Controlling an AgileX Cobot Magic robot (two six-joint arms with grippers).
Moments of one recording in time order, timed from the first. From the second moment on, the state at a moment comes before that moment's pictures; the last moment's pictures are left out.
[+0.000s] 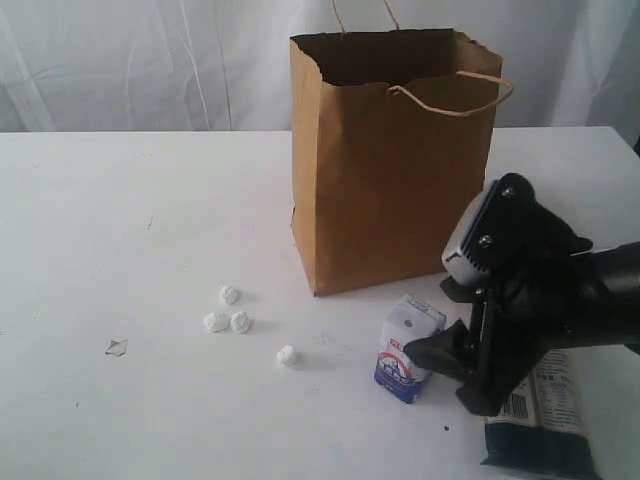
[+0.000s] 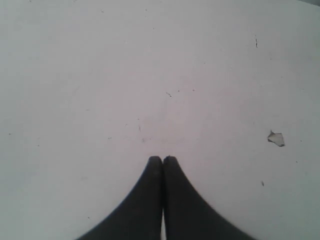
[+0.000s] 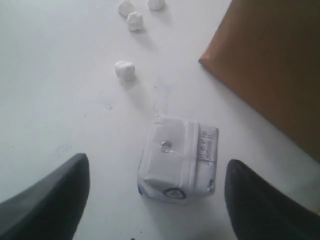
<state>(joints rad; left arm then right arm) -0.08 0.00 0.02 0.29 0.52 -0.55 0.28 1.28 -0.58 1.06 0.54 -1.60</state>
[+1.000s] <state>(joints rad) -0.08 0.00 0.02 0.16 0.43 -0.55 0.32 1.45 -0.59 1.38 0.42 -1.82</state>
